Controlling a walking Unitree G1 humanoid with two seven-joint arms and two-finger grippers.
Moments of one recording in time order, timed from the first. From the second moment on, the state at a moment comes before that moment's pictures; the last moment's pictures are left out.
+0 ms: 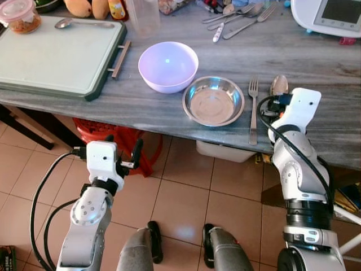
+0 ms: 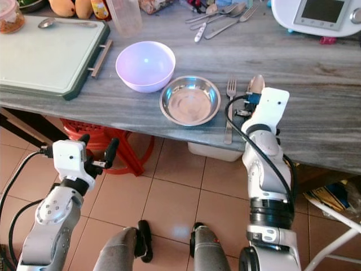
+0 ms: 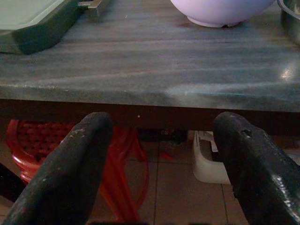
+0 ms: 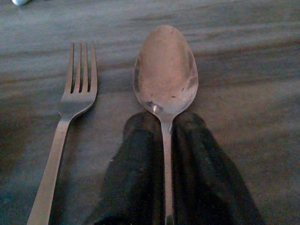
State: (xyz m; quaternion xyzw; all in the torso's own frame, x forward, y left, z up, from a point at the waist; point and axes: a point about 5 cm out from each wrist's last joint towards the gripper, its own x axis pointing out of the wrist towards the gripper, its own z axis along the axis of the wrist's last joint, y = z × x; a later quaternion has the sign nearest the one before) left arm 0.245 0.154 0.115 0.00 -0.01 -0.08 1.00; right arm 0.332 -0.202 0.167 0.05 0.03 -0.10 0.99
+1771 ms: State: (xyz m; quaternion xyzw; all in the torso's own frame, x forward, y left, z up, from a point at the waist) left arm 0.275 0.139 0.126 -0.05 -0.06 -0.04 1.00; right arm 0.299 -0.169 0.173 -0.07 -0.14 -0.04 0.99
